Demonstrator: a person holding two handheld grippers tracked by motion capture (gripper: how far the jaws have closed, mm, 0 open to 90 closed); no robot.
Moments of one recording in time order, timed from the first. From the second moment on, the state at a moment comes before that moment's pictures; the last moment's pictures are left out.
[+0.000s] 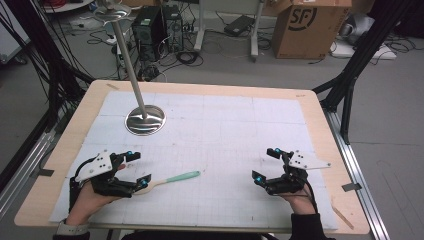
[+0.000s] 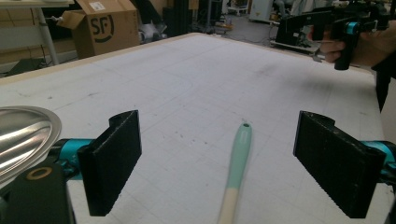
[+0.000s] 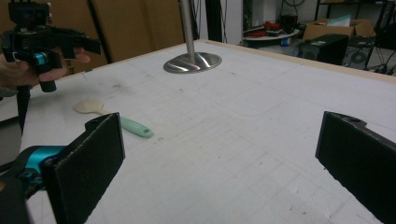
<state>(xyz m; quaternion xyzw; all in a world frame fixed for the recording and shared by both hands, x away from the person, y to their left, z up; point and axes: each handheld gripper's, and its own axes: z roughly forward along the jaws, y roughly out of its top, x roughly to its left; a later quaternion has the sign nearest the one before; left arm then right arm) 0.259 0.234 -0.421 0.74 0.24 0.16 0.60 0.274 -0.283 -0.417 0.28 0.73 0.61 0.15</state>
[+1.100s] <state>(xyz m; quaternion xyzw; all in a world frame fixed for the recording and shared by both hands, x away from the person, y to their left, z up) 0.284 0.204 -0.410 0.86 0.19 0.10 0.47 0.269 -0.285 -0.415 0.27 0.73 0.61 0.14</state>
